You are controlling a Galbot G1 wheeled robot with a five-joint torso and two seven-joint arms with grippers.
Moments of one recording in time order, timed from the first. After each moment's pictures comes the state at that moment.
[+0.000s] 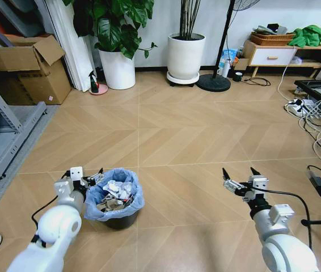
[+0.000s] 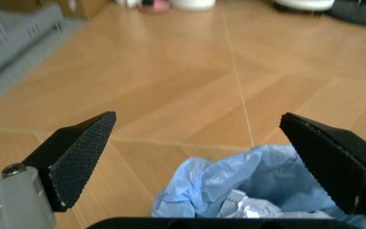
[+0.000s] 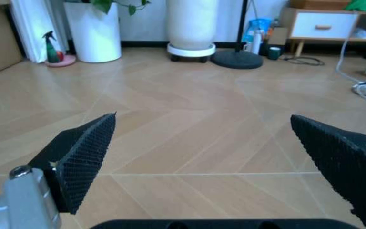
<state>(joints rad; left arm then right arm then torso) 1.37 -1.13 -0.49 -2.04 -0.50 0.32 -0.34 -1.64 1.30 0.69 2.22 0.29 -0.17 0.03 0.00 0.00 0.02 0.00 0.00</state>
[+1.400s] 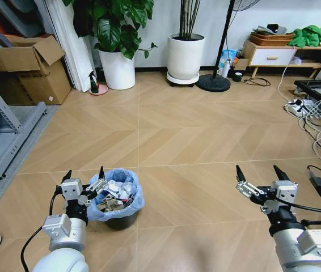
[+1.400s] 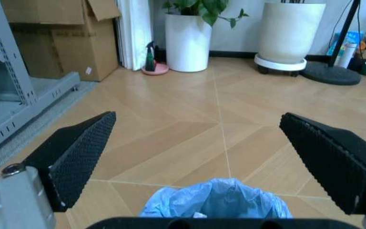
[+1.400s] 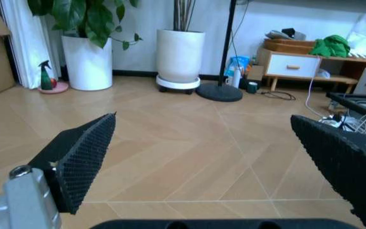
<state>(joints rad) 1.63 -1.28 -0.47 -2.34 -0.24 0.21 -0.35 -1.84 1.43 0.70 2.50 0.14 -0.14 0.04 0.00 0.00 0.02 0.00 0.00</state>
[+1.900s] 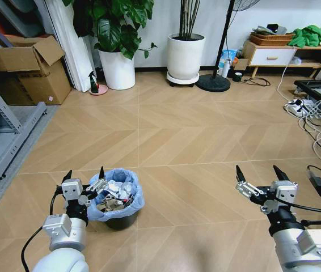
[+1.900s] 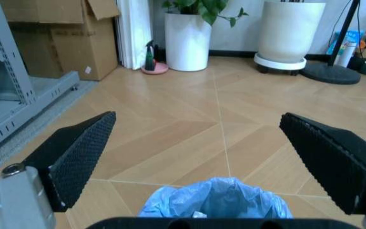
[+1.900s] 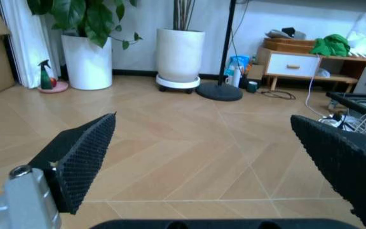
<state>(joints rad) 1.63 -1.28 -0.47 -2.34 -0.24 0.22 -0.35 -1.84 1.43 0.70 2.50 0.14 -0.14 0.04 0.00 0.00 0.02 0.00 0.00</state>
